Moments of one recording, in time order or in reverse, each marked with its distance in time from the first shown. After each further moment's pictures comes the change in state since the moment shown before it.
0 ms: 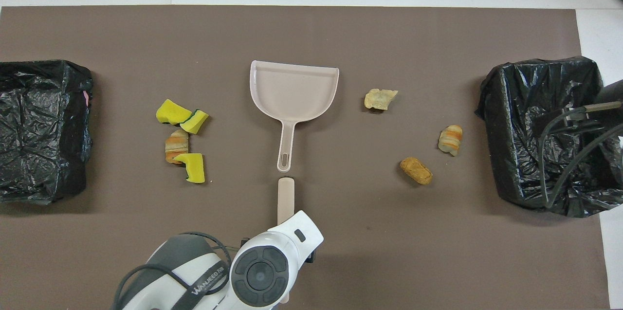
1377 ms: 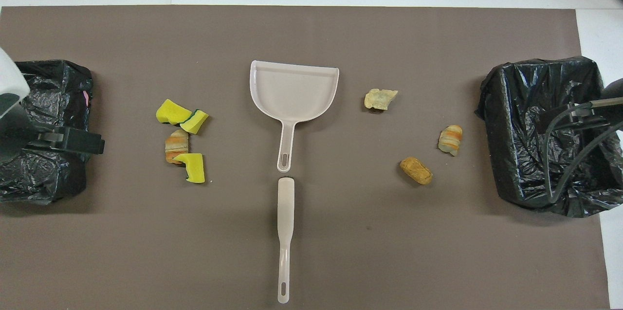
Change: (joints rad) left arm 0.669 -0.003 0.048 0.708 0.021 -0.664 0.655; right arm -0.010 0.016 -0.002 0.024 0.000 0.000 0.000
